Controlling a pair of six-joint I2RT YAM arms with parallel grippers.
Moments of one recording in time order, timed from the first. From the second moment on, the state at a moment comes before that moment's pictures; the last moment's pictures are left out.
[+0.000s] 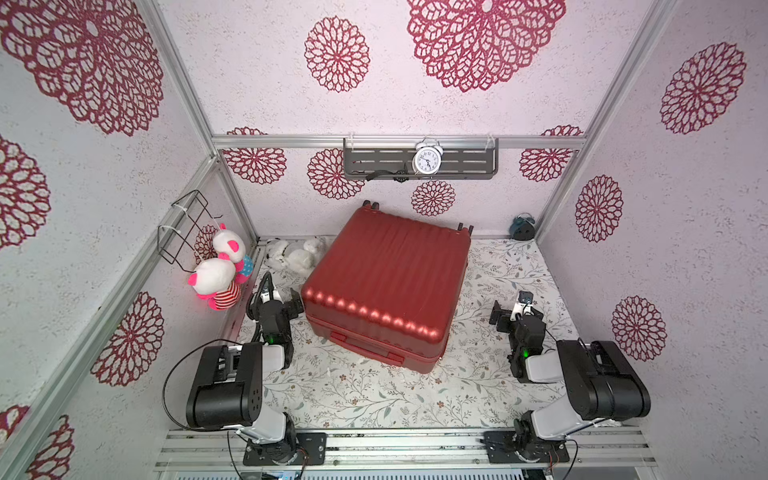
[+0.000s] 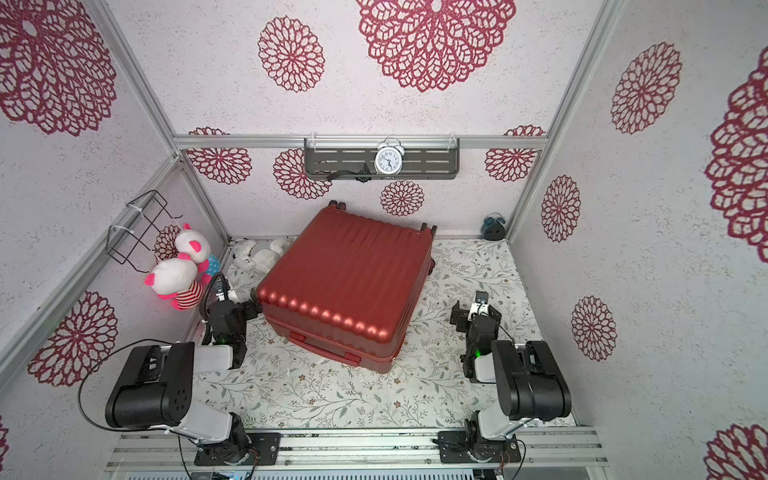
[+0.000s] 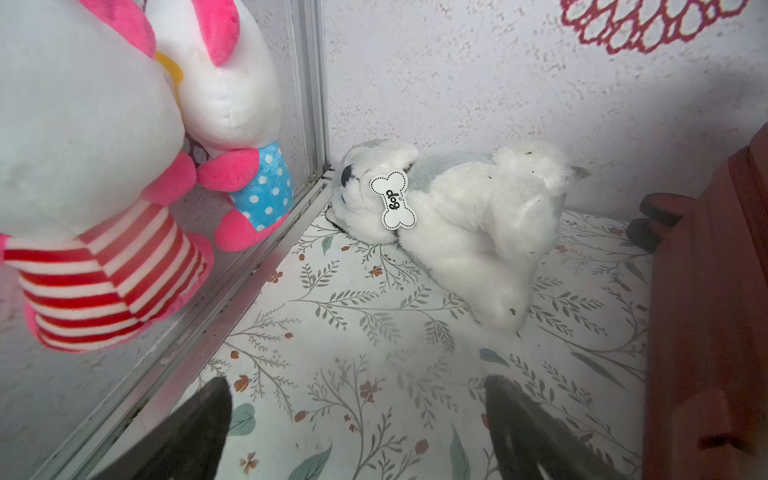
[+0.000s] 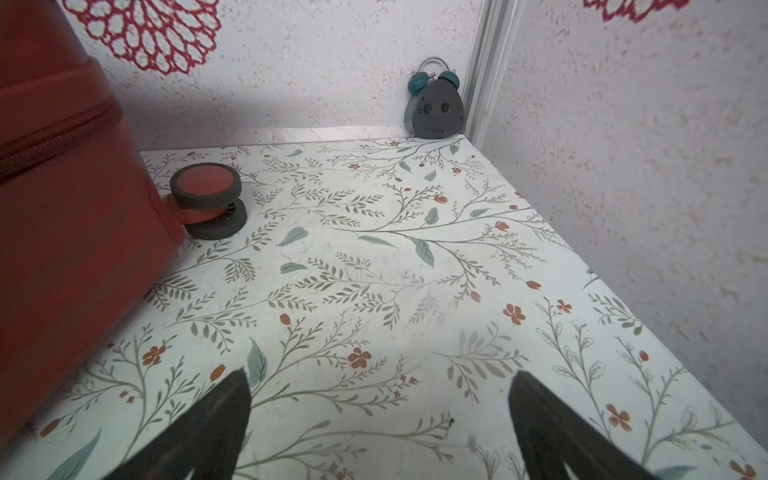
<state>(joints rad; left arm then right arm) 0.10 1.55 0.41 0.88 -0.27 -0.06 0.02 1.54 0.25 1.03 0.19 0.02</state>
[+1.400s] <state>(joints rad) 0.02 1.17 0.41 0.63 -0.44 -0.08 0.04 1.31 0.36 0.74 0.21 0.04</state>
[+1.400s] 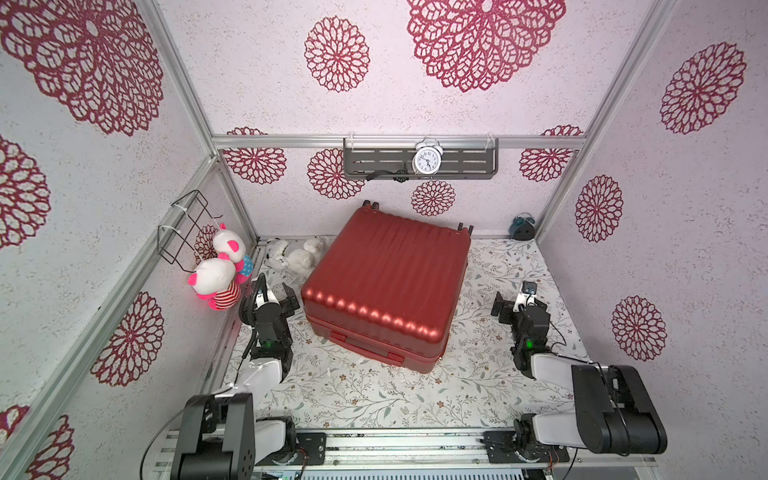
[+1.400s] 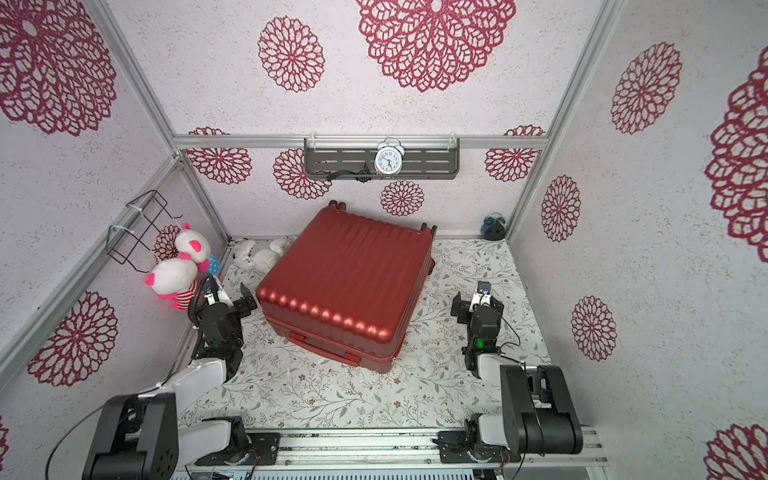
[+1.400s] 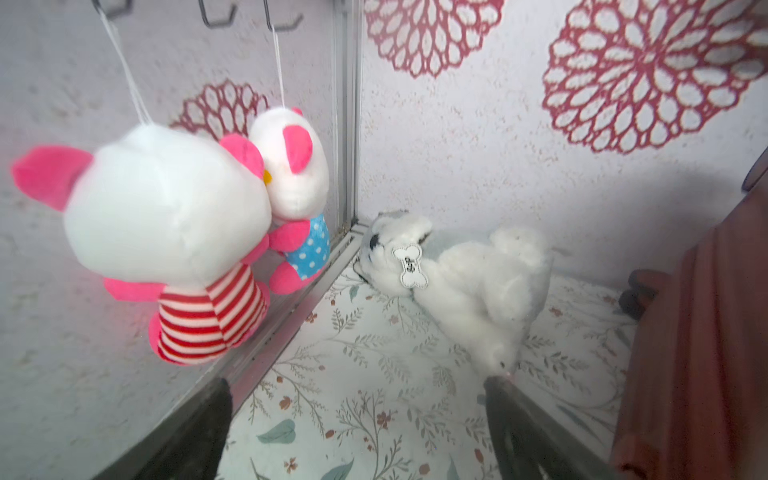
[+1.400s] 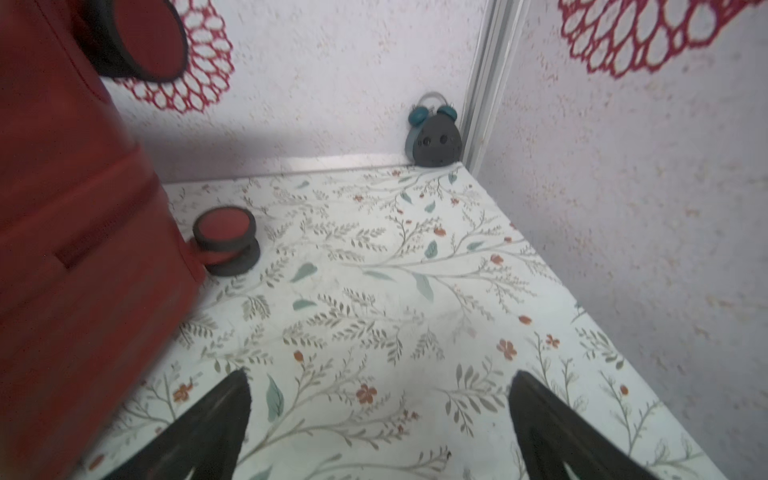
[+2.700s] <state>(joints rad) -0.25 0.44 0.36 -0.03 -0.18 -0.69 0.34 0.86 0.35 0.17 -0.27 0.39</state>
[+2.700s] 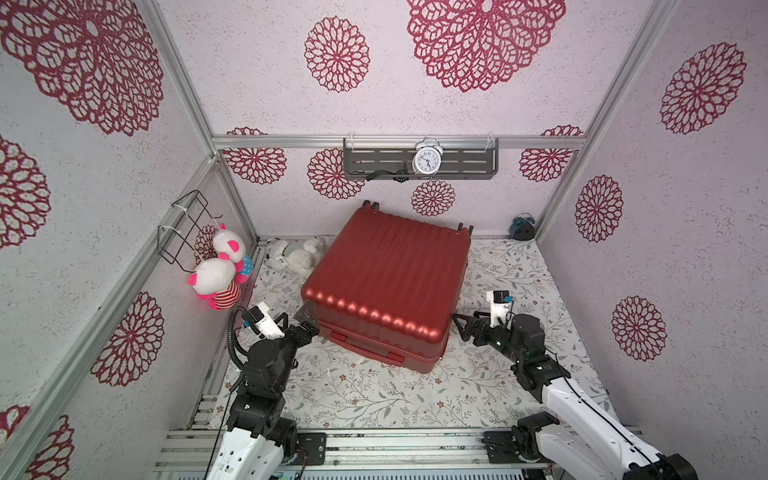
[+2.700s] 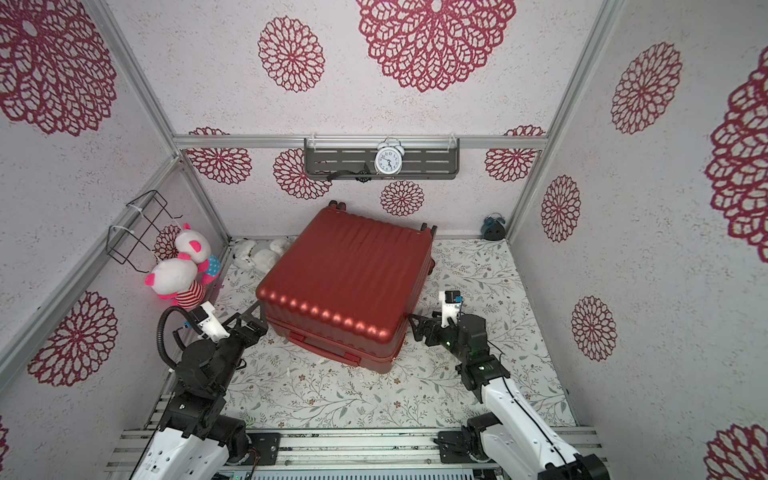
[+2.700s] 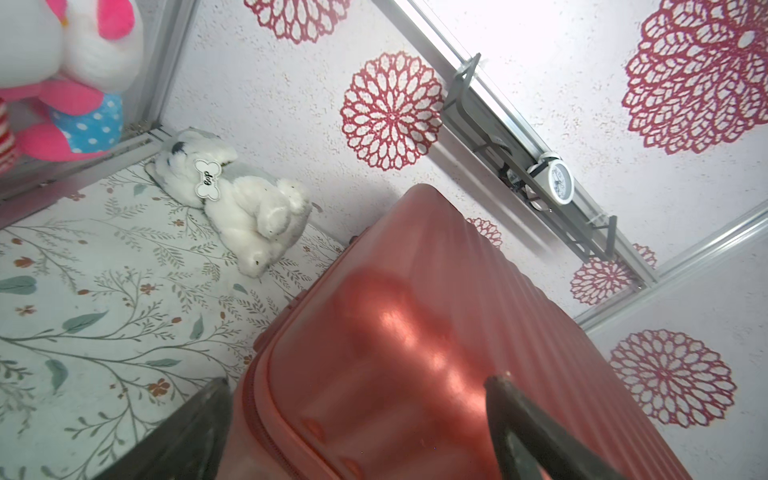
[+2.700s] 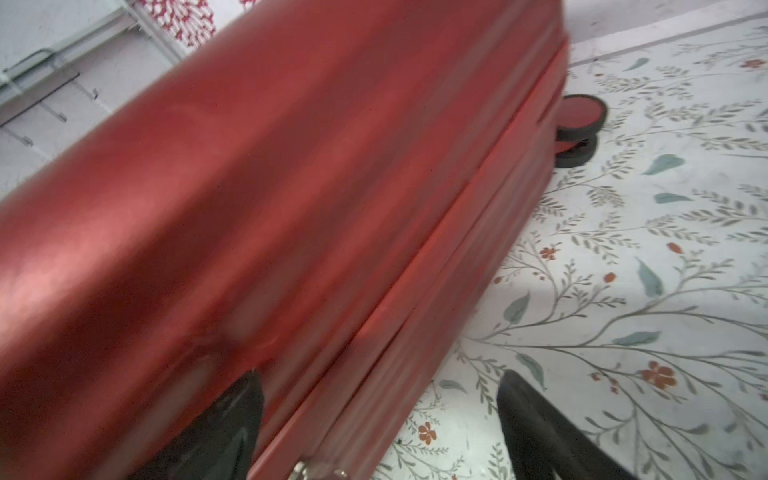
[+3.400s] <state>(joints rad) -0.71 0.80 0.47 0.12 -0.40 -0.54 0.72 0.61 0.04 0.32 0.01 0.35</state>
